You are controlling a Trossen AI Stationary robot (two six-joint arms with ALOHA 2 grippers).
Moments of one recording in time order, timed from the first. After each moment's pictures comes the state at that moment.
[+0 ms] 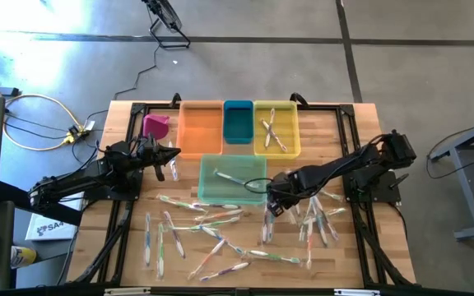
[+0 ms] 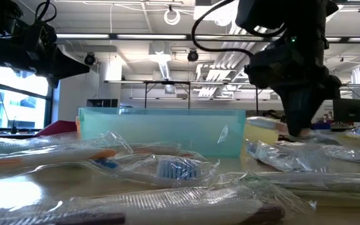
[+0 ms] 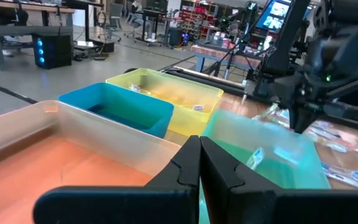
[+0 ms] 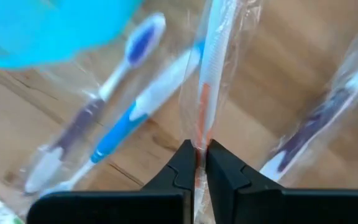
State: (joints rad) left arm 0.34 0.01 0.05 -0.08 0.00 -0.17; right arm 0.20 1.64 0.98 -0.70 -0.03 1.15
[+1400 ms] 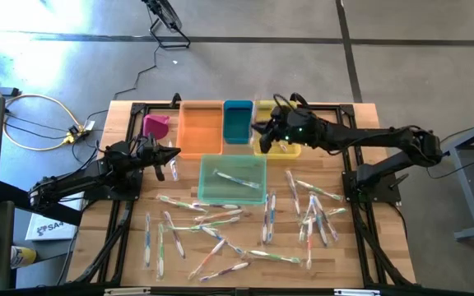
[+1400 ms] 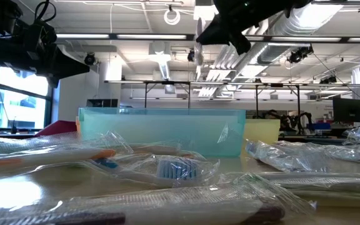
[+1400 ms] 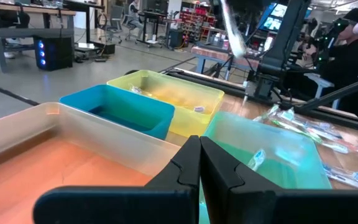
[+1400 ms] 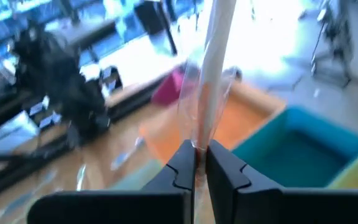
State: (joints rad) left arm 0.34 0.01 0.05 -0.06 -0.01 -0.16; right arm -0.23 1.35 0.98 0.09 0.19 0.39
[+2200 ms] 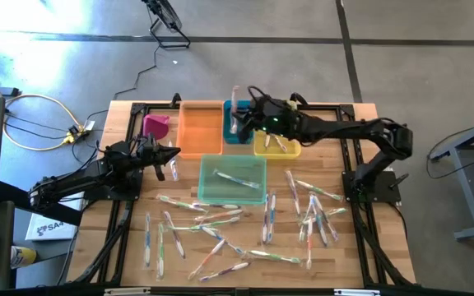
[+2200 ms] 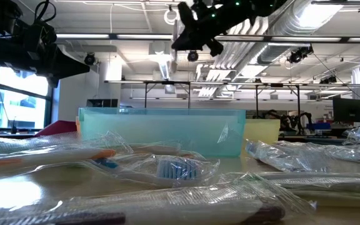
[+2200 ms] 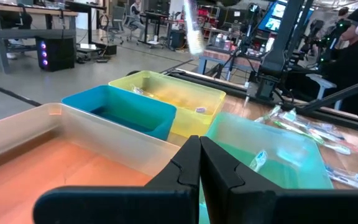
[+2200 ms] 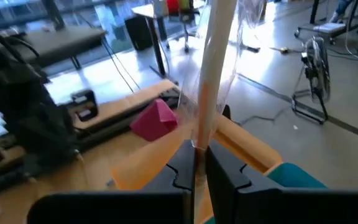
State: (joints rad) left arm 0.34 0.01 0.05 -0.05 -0.02 -0.16; right arm -0.28 1.63 1.24 0.14 0.20 0.24
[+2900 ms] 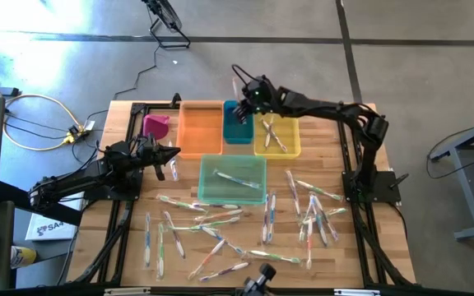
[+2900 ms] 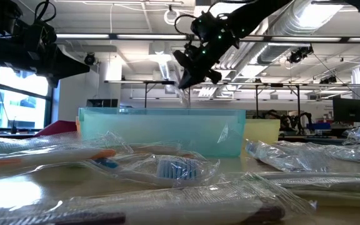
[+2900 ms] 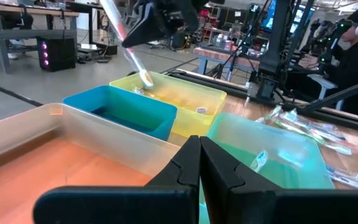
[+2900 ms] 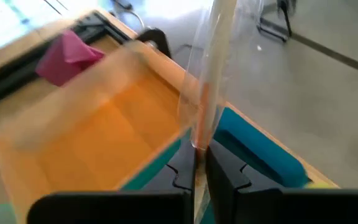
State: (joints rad) left arm 0.34 0.01 0.05 -0.05 -0.02 -0.16; right arm -0.50 1.88 1.49 -0.23 0.07 0.26
